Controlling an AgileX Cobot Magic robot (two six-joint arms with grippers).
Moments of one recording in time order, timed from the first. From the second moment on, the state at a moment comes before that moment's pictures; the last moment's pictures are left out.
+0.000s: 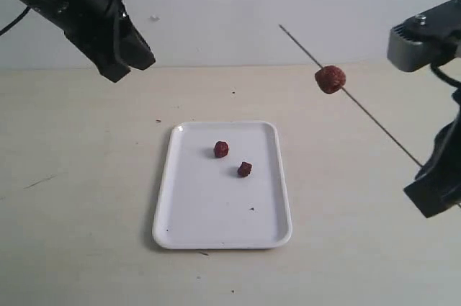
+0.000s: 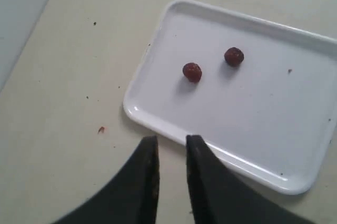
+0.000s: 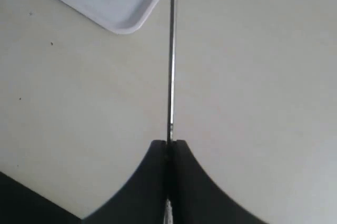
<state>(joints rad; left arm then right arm) -0.42 1.67 -1.46 -0.34 0.89 0.94 0.45 1.06 -0.94 -0.05 1.17 0.08</state>
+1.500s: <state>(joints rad) -0.69 2.19 -1.87 0.02 1.05 0.17 0.45 0.89 -0.75 -0.07 1.20 0.11</state>
